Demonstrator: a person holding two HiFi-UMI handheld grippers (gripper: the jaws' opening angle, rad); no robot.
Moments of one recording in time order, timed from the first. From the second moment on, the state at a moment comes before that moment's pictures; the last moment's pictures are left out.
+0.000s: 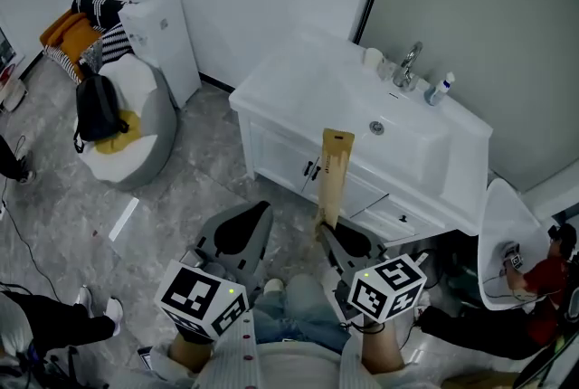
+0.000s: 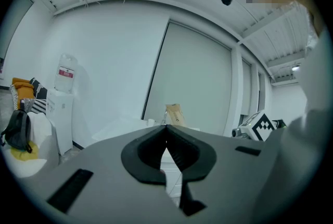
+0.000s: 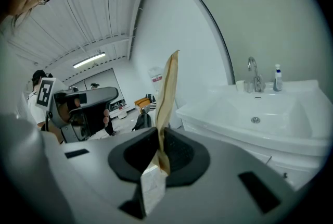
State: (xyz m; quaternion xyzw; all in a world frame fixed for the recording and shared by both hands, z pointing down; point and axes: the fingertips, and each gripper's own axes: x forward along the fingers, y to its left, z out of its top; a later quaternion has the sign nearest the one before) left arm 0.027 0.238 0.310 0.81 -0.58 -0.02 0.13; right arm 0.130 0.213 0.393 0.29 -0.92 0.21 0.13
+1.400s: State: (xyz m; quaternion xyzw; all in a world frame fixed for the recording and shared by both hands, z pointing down) left arm -0.079 -0.073 0.309 0.80 -0.59 -0.02 0.14; right arm 0.020 -0.105 0.398 0.28 -0.92 0.22 0.17
